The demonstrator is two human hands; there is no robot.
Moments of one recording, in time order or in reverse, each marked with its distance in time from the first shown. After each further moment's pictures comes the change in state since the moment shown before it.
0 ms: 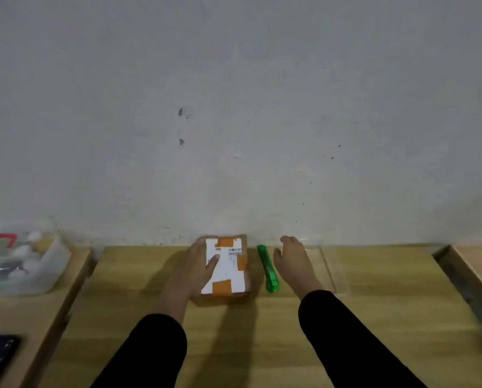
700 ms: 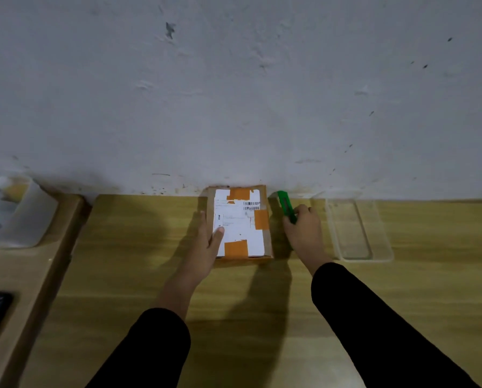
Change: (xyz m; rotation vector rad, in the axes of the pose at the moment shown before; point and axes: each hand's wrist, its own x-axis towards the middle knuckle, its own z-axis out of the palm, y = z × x) left_hand 0.019 -0.029 0.078 -0.691 -0.056 -0.232; right_hand 0.056 0.034 0.082 0.139 0.093 0.196
